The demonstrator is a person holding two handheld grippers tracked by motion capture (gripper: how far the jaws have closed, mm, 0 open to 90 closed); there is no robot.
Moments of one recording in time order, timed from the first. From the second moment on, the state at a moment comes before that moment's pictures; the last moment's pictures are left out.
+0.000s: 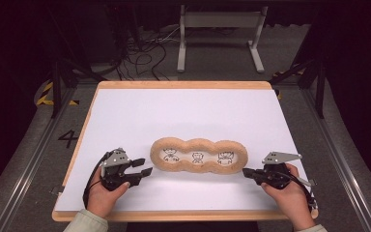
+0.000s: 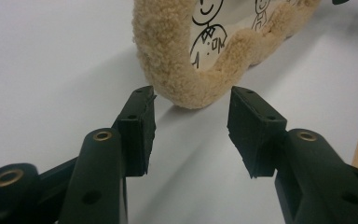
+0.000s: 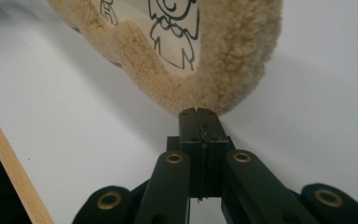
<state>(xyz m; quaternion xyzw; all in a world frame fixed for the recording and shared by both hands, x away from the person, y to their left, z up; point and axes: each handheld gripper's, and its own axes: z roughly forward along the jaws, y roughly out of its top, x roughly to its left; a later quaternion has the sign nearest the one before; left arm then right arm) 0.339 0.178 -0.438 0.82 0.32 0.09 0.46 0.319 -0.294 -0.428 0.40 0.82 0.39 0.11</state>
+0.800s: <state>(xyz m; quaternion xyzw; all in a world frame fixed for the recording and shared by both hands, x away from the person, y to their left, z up) 0.330 0.192 -0.431 0.82 0.33 0.10 0.47 0.314 -0.305 -0.397 0.36 0.80 0.45 0.17</state>
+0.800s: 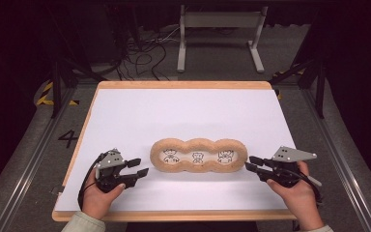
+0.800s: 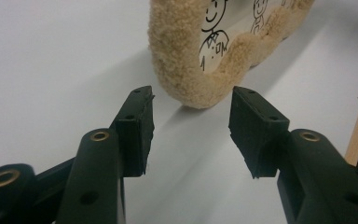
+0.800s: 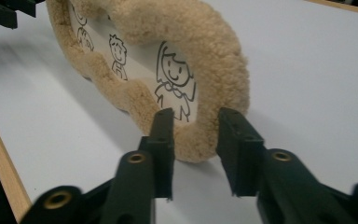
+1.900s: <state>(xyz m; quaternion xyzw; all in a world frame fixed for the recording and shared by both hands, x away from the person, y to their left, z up) 0.337 0.240 -0.443 0.78 0.38 0.13 0.48 0.316 -0.377 -0.443 0.37 0.80 0.43 0.18</state>
